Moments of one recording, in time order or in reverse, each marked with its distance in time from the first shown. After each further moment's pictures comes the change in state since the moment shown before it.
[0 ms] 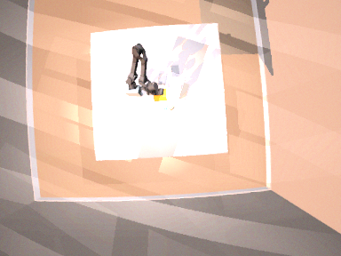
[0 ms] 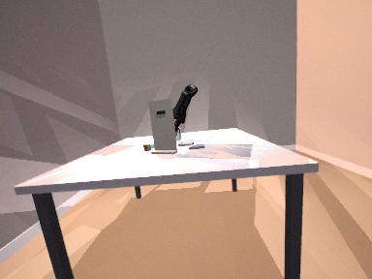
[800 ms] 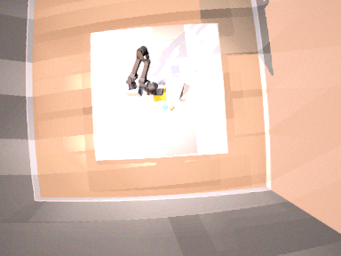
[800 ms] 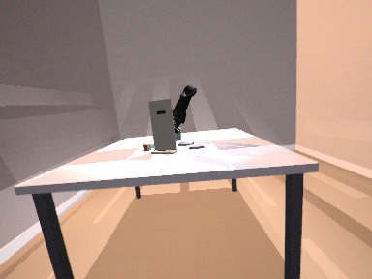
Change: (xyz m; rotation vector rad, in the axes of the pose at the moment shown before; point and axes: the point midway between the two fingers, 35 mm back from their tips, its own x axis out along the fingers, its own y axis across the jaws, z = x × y) arm 0.010 0.010 0.002 0.002 -0.004 -0.002
